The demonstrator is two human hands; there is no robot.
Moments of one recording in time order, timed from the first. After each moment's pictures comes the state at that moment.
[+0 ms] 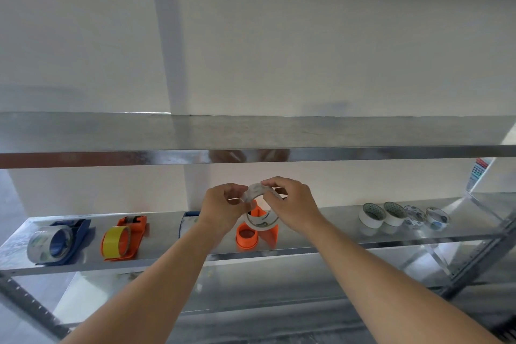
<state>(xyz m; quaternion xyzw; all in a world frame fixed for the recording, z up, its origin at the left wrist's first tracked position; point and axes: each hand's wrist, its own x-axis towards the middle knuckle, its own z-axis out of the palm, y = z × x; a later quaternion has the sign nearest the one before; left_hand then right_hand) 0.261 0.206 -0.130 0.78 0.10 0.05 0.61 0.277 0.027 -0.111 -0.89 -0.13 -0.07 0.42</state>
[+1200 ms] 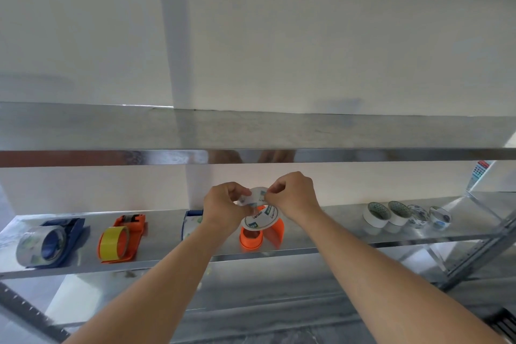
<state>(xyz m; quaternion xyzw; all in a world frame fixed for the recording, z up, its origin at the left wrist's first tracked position) 0.284 0.227 -0.144 0.82 0.11 0.06 0.55 0.313 0.061 -0.113 -0.94 -0.03 -0.05 0.35</state>
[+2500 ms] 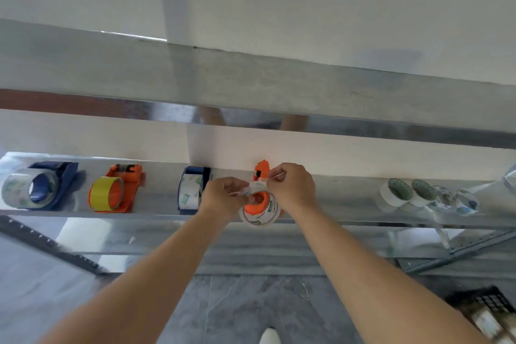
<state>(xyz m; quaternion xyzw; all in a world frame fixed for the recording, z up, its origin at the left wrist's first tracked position) 0.300 0.228 -0.226 0.74 0.23 -0.06 0.63 0.346 0.067 -0.200 -0.94 0.01 0.02 0.35</state>
